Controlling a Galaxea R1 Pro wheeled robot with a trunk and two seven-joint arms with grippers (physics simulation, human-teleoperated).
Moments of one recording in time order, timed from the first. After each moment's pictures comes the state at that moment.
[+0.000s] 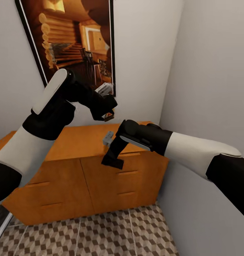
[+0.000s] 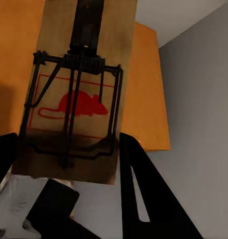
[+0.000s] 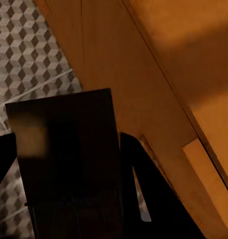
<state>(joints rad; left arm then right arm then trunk) -1.49 0.08 -0.64 -1.39 2.18 0.46 1.49 -1.55 0.04 1.42 -0.92 -0.77 0.98 0.47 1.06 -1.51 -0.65</state>
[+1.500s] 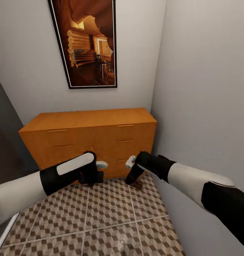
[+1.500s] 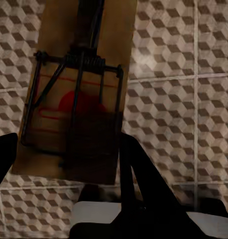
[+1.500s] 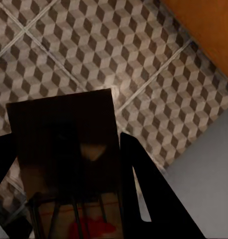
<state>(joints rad) -1.15 0.28 -1.24 -1.30 2.20 0.54 1.43 -1.25 0.00 1.42 -0.58 -0.65 0.80 0.39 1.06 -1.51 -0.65</state>
